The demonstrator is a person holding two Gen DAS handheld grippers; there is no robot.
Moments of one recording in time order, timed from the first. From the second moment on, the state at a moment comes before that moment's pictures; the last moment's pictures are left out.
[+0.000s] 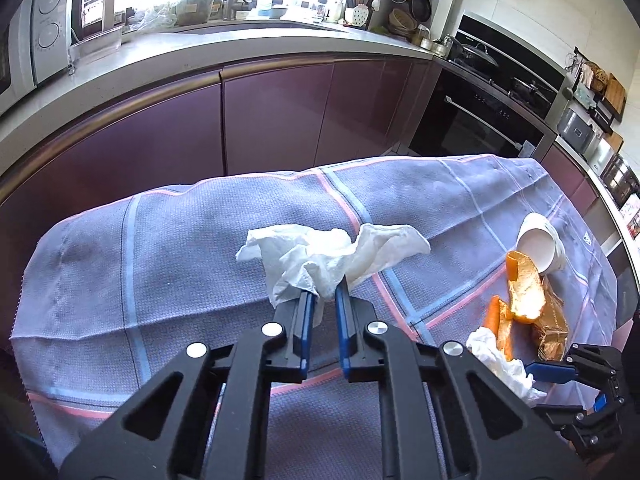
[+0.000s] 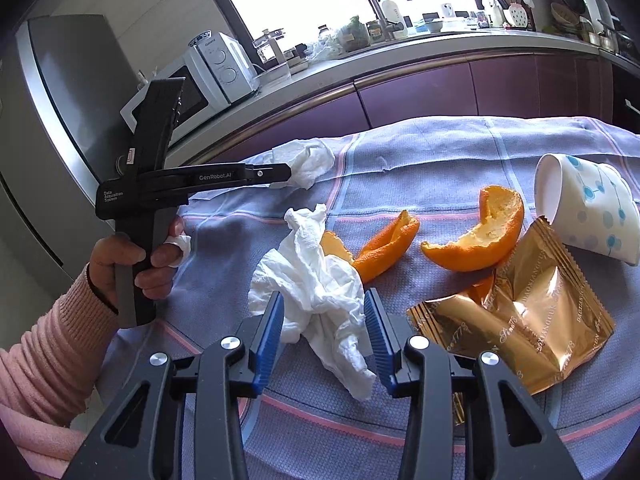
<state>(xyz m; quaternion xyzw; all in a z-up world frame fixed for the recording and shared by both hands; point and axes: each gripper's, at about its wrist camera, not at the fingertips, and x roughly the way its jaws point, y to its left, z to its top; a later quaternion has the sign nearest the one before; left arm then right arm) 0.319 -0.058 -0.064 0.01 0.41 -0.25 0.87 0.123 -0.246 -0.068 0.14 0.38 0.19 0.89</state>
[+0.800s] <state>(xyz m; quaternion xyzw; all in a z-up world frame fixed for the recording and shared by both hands) 0.199 0.039 -0.001 -0.03 0.33 -0.25 0.91 0.094 -0.223 -0.029 0.14 0.33 0.26 0.90</state>
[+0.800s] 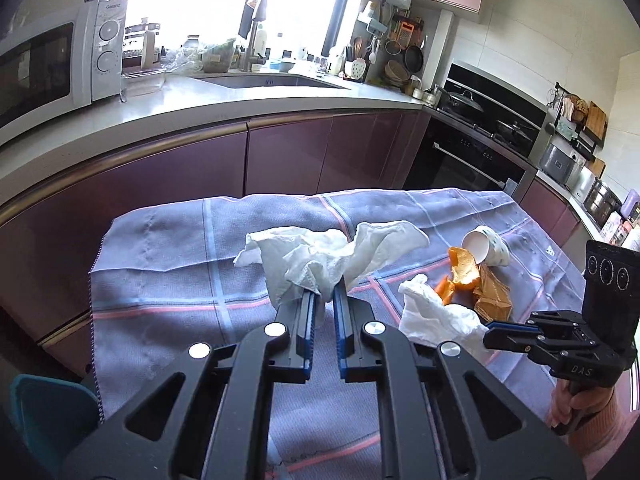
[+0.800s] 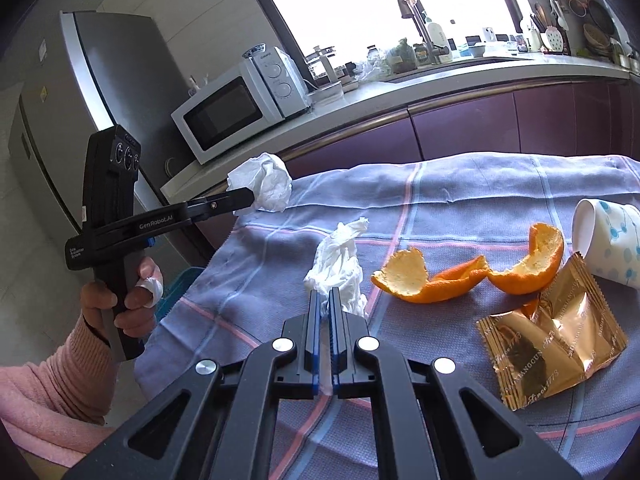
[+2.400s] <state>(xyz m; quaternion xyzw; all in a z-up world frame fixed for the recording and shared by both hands) 0.028 0.279 -0.004 -0.10 0.29 -0.03 0.95 0.111 -0.030 0.020 0.06 0.32 0.49 0.81</state>
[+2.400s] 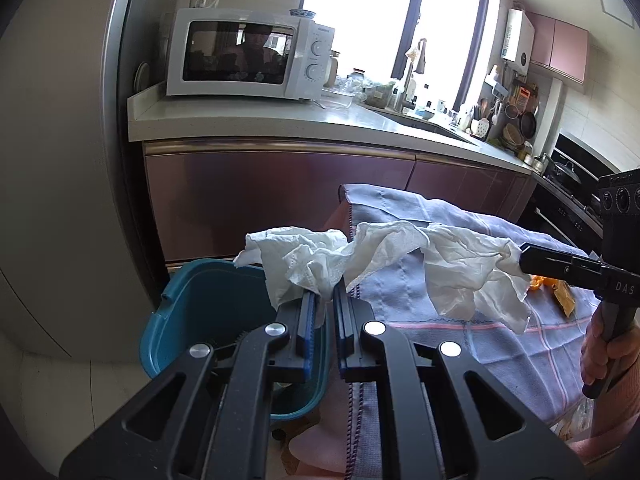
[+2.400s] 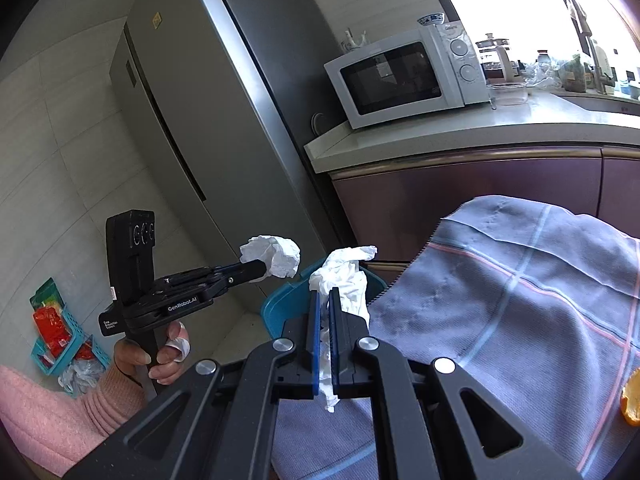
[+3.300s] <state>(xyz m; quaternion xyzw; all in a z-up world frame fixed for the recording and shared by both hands) 0.066 0.316 -0.070 -0.09 0.37 0.03 0.92 0.160 0.085 -0.020 0.03 0.40 0.50 0.77</state>
